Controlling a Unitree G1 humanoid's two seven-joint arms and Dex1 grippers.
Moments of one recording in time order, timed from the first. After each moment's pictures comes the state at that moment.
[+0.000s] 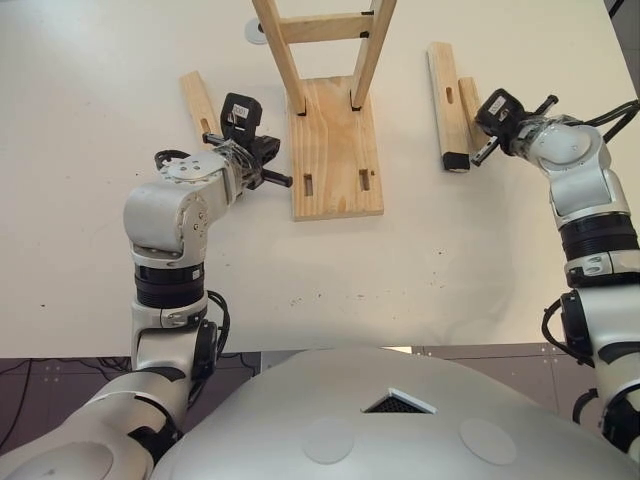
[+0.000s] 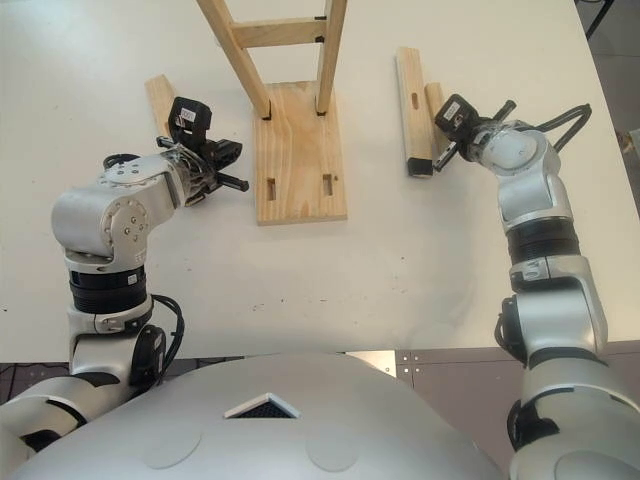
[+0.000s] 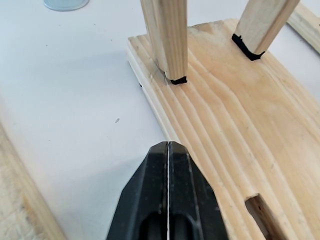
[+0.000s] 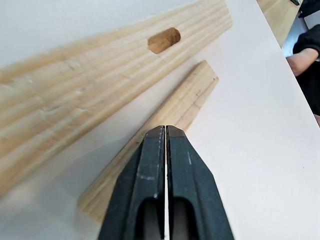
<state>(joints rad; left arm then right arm) -0.27 0.26 -0.01 -0.29 -0.29 1.17 -0.22 -0.46 -0.59 0.17 0.52 -0.22 0.19 0.56</state>
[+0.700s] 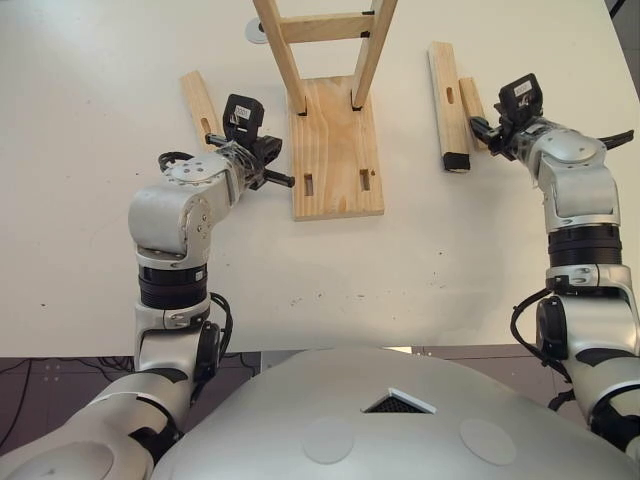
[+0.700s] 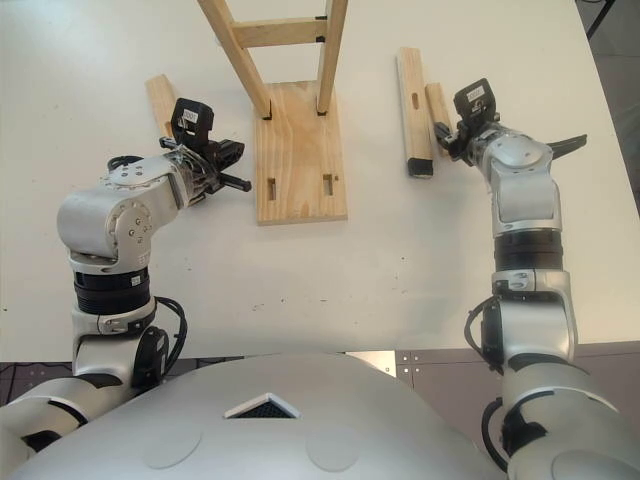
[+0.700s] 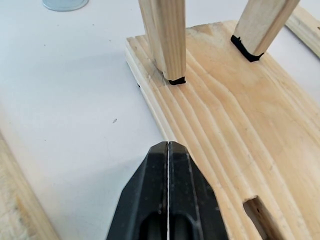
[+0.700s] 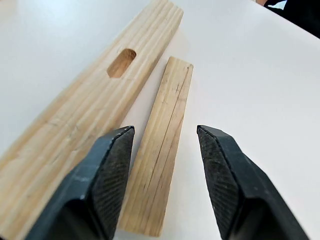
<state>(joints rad) -0.26 0.24 -0.01 -0.28 -0.28 1.15 -0.22 -0.40 -0.48 0.02 0.41 -0.04 0.47 0.49</state>
